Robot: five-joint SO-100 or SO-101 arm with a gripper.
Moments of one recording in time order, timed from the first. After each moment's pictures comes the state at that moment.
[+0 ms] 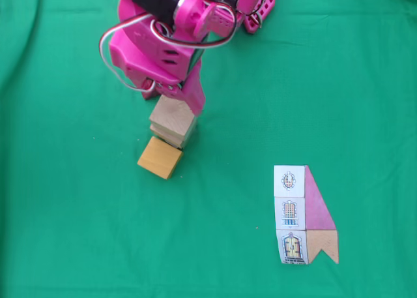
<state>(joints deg) 31.2 103.8 77.3 101.7 -96.3</state>
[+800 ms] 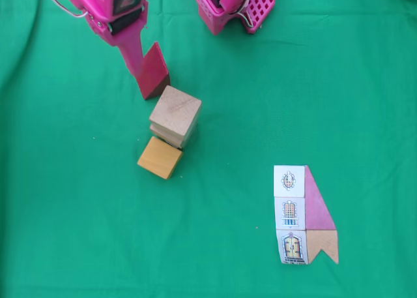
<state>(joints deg) 55.3 107.2 80.3 101.7 -96.2</state>
